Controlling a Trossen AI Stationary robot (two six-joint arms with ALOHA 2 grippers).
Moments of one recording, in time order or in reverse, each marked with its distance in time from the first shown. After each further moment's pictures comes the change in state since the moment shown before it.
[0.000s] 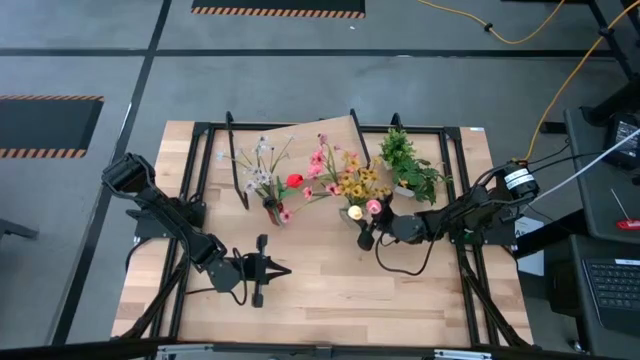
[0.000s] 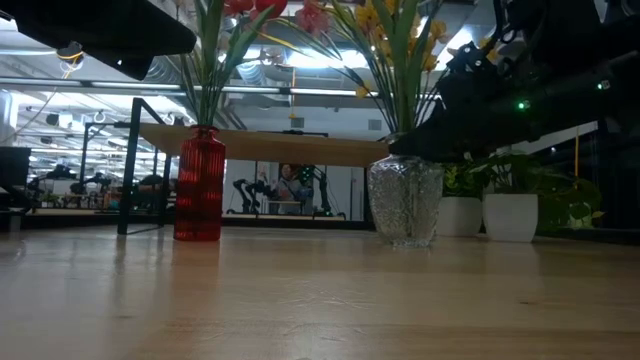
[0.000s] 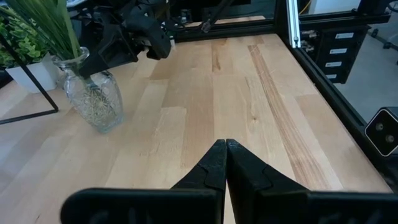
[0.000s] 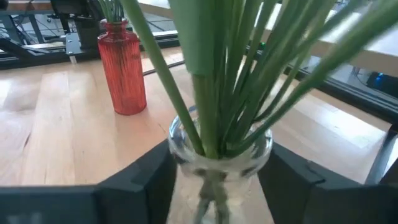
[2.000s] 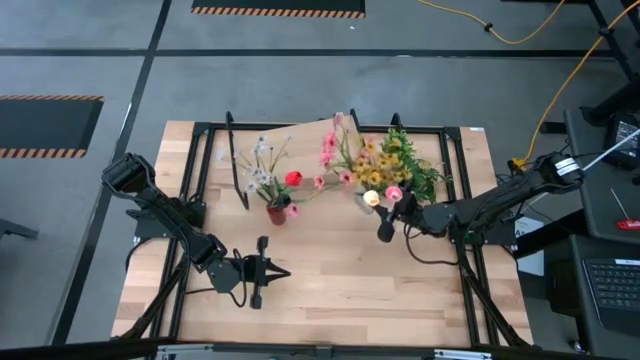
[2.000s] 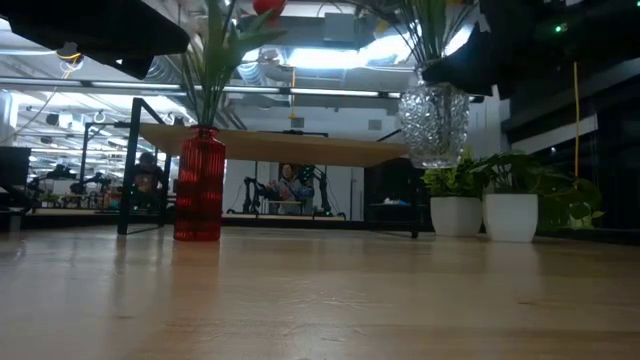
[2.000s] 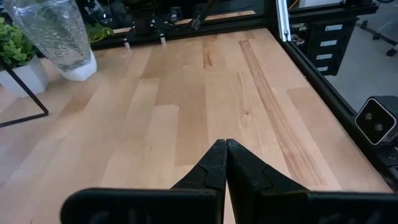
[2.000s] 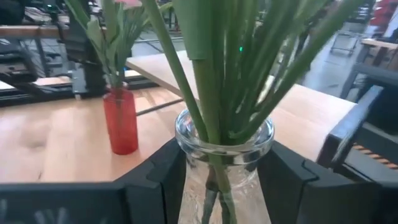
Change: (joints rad) left arm -0.003 0.000 0.000 -0.008 0.035 0.026; right arm 0.059 -0.513 -0.001 -0.385 0.089 -0.135
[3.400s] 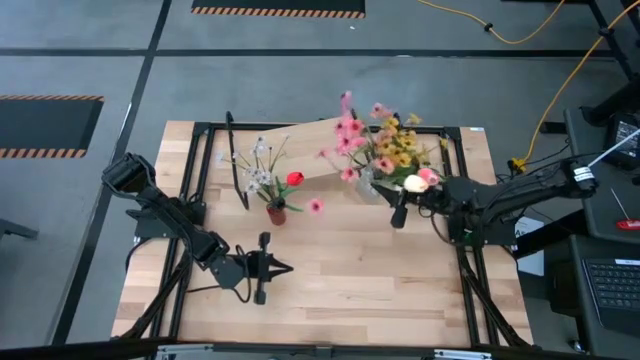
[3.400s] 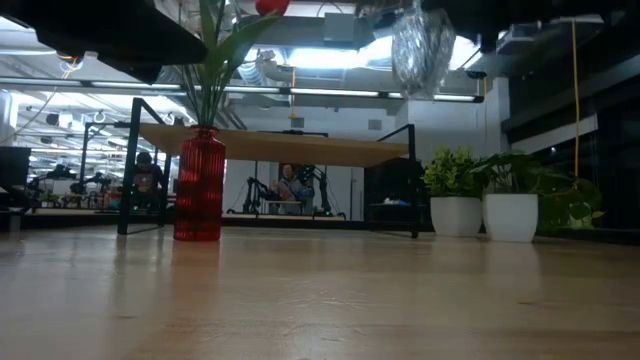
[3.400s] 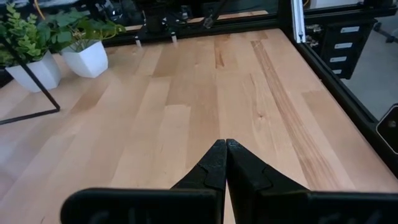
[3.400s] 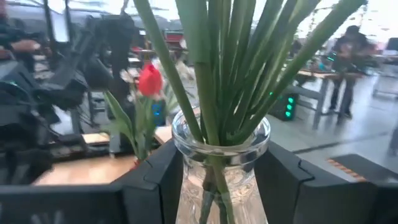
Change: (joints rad) left arm 0.039 0.000 0.000 0.000 0.001 -0.006; right arm -0.172 -0.224 0.098 -0.073 -0.334 -0.133
